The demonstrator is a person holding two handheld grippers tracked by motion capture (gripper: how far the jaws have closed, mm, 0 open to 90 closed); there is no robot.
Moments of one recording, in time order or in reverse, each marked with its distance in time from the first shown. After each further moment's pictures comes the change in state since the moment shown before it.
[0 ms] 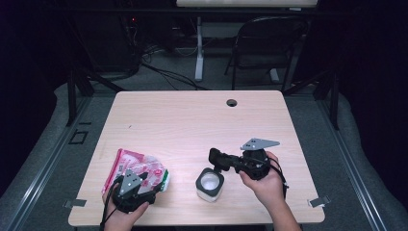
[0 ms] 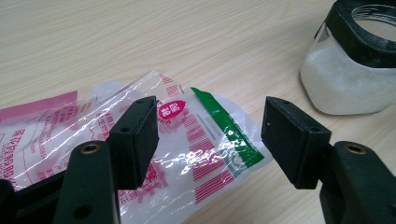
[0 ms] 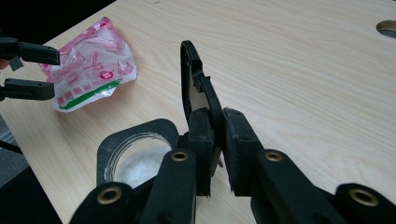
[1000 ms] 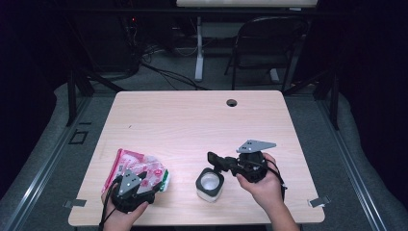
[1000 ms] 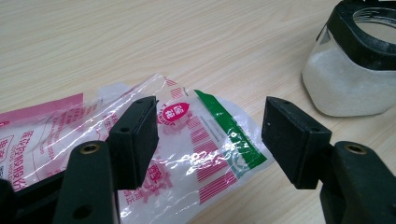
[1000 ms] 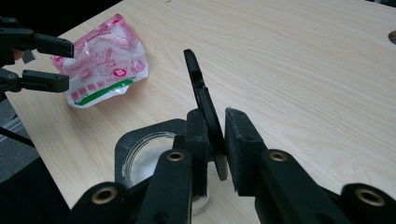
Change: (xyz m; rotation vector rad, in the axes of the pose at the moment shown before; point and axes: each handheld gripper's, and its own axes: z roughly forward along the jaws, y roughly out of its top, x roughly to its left) left arm 0.001 0.001 -0.002 -0.008 0.009 0.008; right arm 0.013 0.004 -0.003 0.010 0.016 -0.049
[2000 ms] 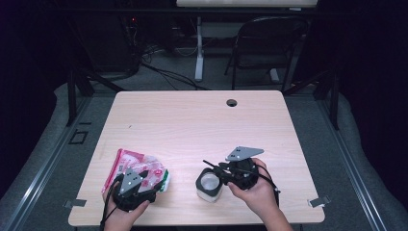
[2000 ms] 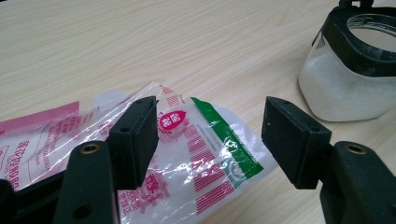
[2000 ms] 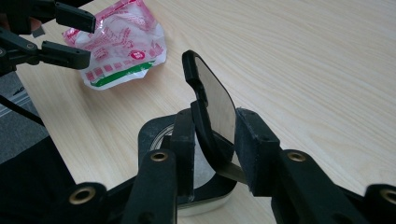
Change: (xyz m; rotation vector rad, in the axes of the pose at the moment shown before) left arm 0.000 0.004 0.002 -0.008 -0.012 0.005; right arm 0.024 -0.003 0.010 0.043 0.021 -0.073
